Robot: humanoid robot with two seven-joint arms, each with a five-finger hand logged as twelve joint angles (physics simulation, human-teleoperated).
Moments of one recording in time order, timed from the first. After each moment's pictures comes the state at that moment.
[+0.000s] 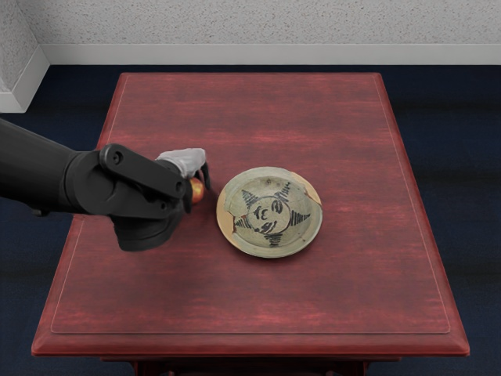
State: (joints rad) left arm -1.82 0.06 0.86 -1.53 0.17 0.61 0.42; right arm -0.03 0.00 -0.14 0.24 0.07 0.09 -0.05
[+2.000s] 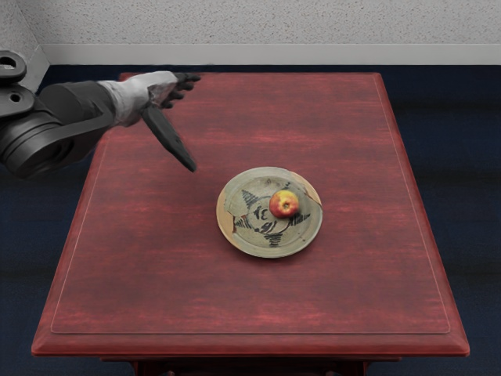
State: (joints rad) left arm -1.65 0.71 0.23 -1.68 0.19 0.30 0.36; right arm -0.03 0.00 -0.14 0.24 0.07 0.09 -0.05
